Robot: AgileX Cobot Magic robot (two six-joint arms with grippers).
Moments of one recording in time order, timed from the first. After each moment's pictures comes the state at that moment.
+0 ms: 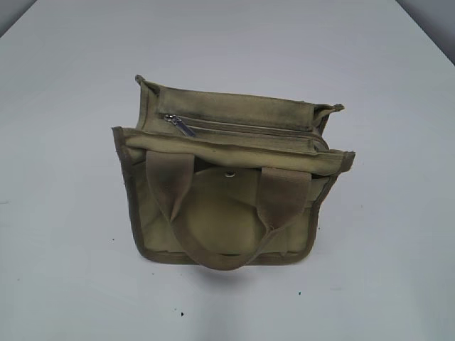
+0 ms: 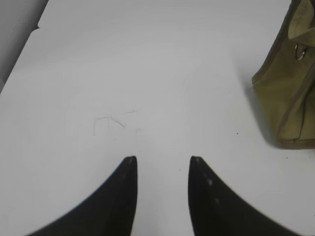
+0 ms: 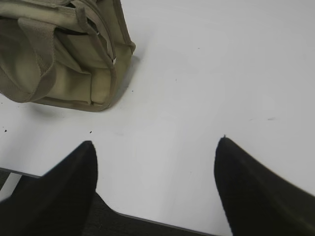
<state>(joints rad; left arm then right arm) -0.09 -0.01 -0.52 0.04 1.06 0.00 0.12 -0.01 -0.48 0.17 1.09 -0.20</state>
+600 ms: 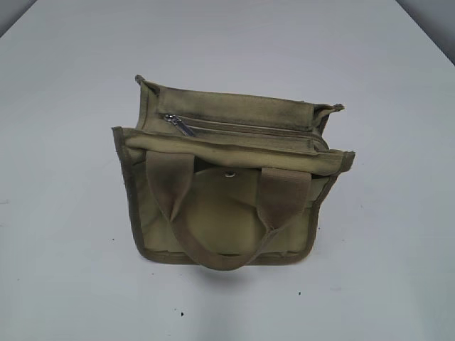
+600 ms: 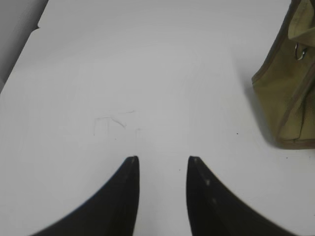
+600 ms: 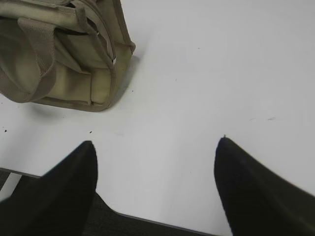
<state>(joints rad) -0.09 -0.01 -0.52 0.04 1.06 0.00 0.12 -0.01 -0.48 0.17 1.09 -0.20</state>
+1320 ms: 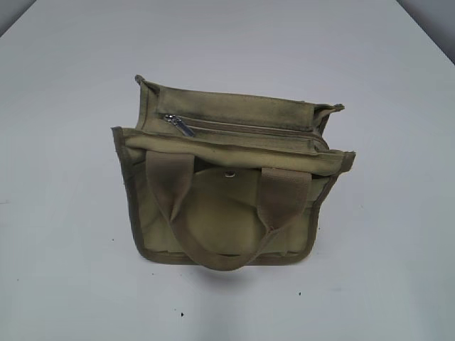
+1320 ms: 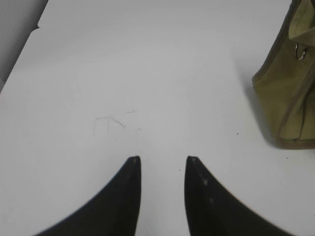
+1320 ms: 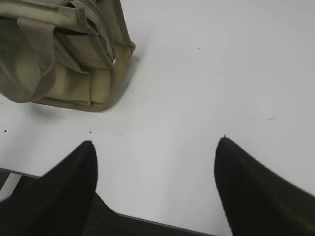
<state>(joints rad) -0.09 -0.01 -0.52 0.04 1.06 0.00 0.12 -0.01 -0.48 0.17 1.09 -0.20</state>
